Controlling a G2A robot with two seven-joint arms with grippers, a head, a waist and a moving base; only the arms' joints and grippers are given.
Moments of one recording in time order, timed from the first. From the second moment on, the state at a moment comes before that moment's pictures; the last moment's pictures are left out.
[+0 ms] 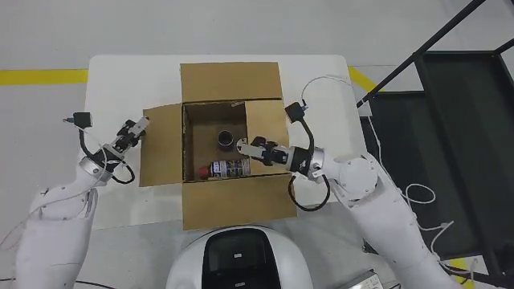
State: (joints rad) left arm 1.34 -1.12 -1.55 -1.39 0.04 -0.59 -0.60; right arm -1.40 -1.15 1.26 -1.86 0.05 -0.20 0.79
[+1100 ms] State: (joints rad) left arm 1.30 -1.13 -1.37 -1.45 0.00 -0.56 -0.60; right arm -1.47 -1.12 1.32 -1.85 0.08 -0.22 0.79
